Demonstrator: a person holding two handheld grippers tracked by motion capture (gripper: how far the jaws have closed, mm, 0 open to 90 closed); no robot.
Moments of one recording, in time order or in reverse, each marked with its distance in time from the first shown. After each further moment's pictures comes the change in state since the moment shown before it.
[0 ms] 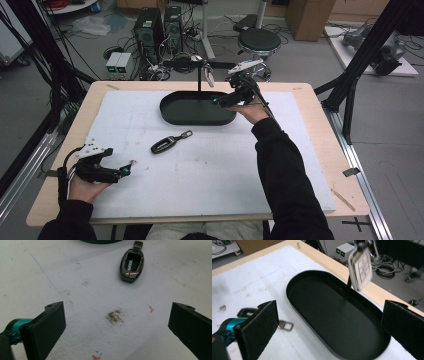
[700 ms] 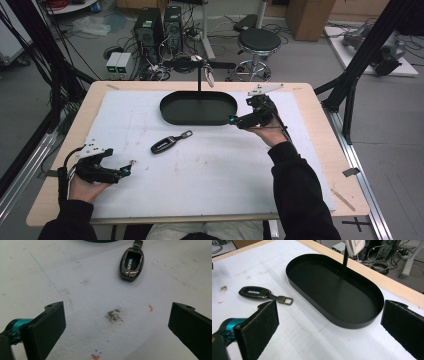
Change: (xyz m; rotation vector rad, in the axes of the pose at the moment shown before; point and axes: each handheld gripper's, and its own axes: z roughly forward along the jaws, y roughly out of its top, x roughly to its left) left arm -0.001 0.000 0.000 0.005 0.002 -0.004; right arm 0.006 -0.067 -0.039 -0.042 -0.037 0.012
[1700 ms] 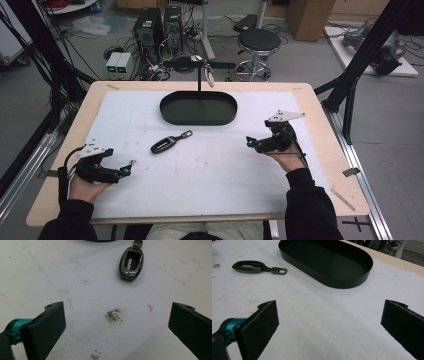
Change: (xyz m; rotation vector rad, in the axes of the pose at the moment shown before) left arm 0.000 0.001 0.000 0.006 -0.003 0.000; right arm 0.000 -0.078 -0.037 -0.002 -0.053 0.052
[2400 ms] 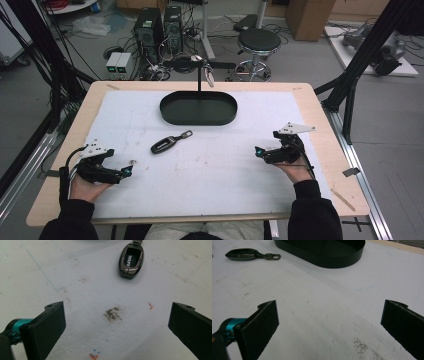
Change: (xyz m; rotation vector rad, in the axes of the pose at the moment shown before) left arm -0.002 0.000 0.003 0.021 0.003 0.009; right arm -0.009 -0.042 -0.012 -0.003 -0.016 0.040
